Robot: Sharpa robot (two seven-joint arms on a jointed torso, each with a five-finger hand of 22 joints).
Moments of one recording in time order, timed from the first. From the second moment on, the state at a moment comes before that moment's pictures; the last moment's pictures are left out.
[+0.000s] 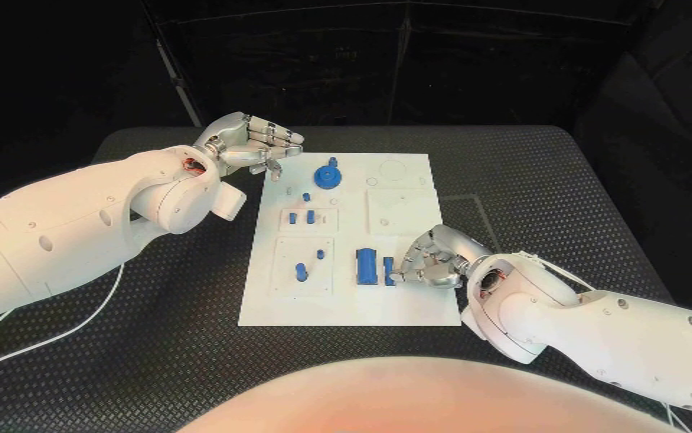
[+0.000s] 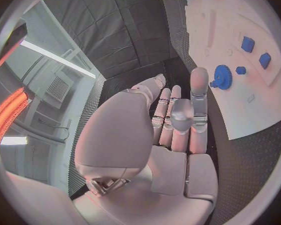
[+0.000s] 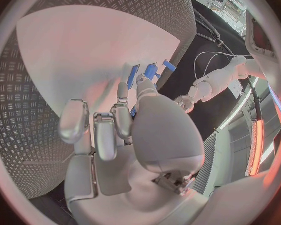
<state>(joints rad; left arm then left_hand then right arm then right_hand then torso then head) 1.07 -0.87 0.10 1.44 -0.42 -0.18 0.12 1.45 -0.16 0.37 0.11 0.15 1.02 0.18 0.10 0.07 1.06 0.11 0.16 0.07 1.37 0.02 1.23 0.83 0.16 1.24 0.12 0.62 0.94 0.70 -0.94 0.12 1.85 -1.35 -0.49 -0.51 1.35 -0.06 -0.10 0.20 0.29 1.03 0.05 0.45 0.35 1.43 -0.02 1.24 1.30 1.47 -0.08 1.52 1.31 0.09 1.34 0.03 1.34 1.16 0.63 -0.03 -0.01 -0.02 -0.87</state>
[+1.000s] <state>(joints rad) 1.04 -0.72 0.10 1.23 -0.06 -0.27 0.40 1.41 -0.14 0.25 0.18 0.15 0.99 0.16 0.08 0.07 1.07 0.17 0.08 0.06 0.96 0.14 0.25 0.16 0.17 0.74 0.26 0.07 0.44 0.94 -0.72 0.14 1.29 -0.40 -0.43 0.36 1.55 0.02 -0.07 0.20 0.19 0.95 0.19 0.09 0.12 1.06 0.15 0.11 0.15 1.02 0.13 0.14 0.23 0.17 0.78 0.24 0.37 0.27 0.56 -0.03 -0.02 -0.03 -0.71</state>
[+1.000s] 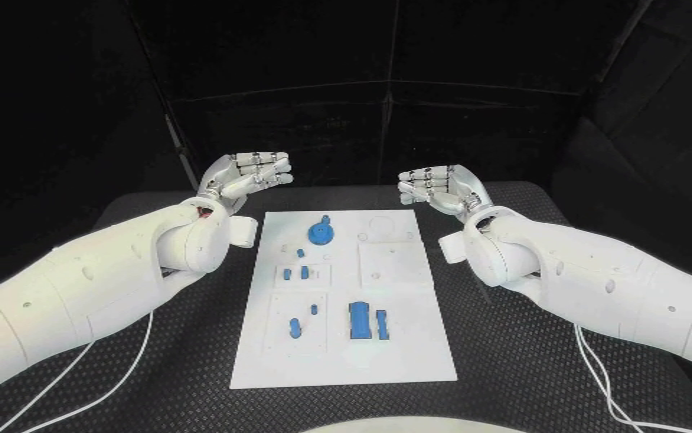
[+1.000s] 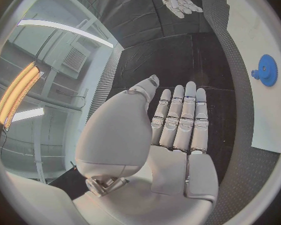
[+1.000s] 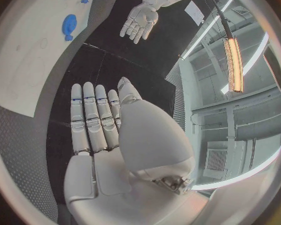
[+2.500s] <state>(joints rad) 1.05 -0.78 0.00 1.57 0.00 -0.75 0.49 0.25 0.00 0.01 0.00 0.00 0.17 0.00 0.00 0.00 0.18 0.00 0.00 0.00 0.17 0.00 0.01 0.00 0.02 0.11 0.01 0.00 0.02 1.05 -0.78 0.00 1.57 -0.01 -0.76 0.50 0.27 0.00 0.00 0.01 0.01 0.17 0.00 0.00 0.00 0.19 0.00 0.00 0.00 0.18 0.00 0.00 0.00 0.01 0.15 0.00 0.01 0.00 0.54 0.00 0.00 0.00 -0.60</state>
